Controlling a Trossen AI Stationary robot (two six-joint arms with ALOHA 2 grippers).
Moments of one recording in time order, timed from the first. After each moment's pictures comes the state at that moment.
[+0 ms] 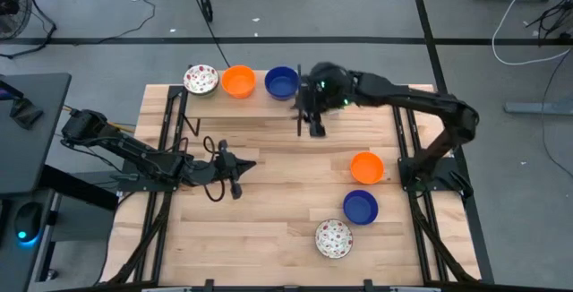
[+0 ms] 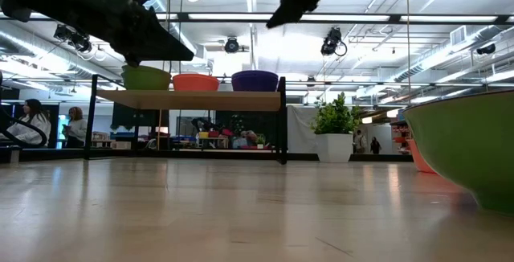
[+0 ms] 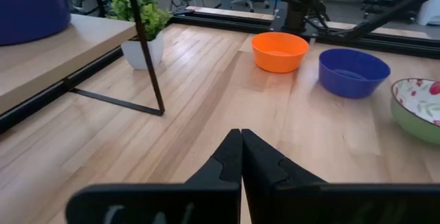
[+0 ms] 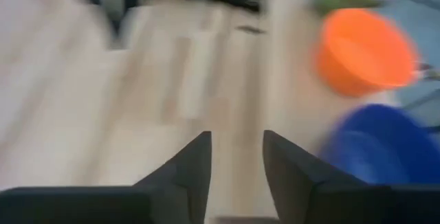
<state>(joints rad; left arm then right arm) -0.32 1.15 0.40 0.41 -0.65 -0.25 -0.29 1.62 1.58 -0.67 -0.20 -0.47</state>
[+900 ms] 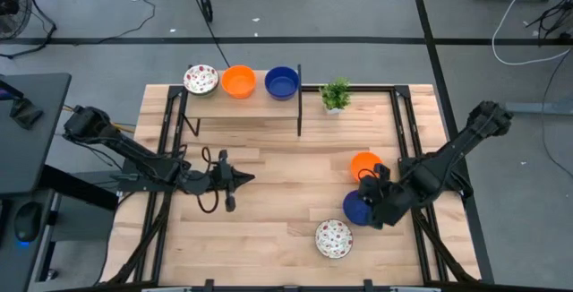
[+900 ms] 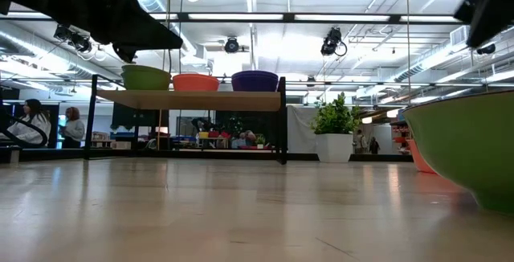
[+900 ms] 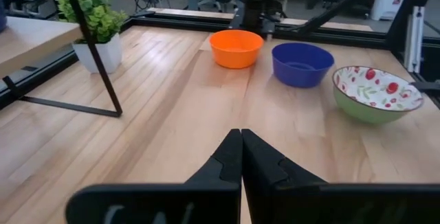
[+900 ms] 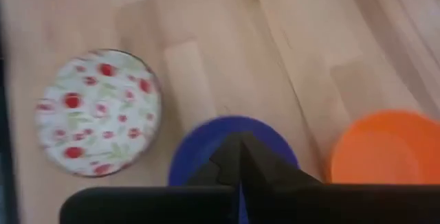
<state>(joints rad) -0.45 1.15 0.40 0.42 -0.65 -0.26 0.68 1.20 0.93 -0.88 0.40 0.91</state>
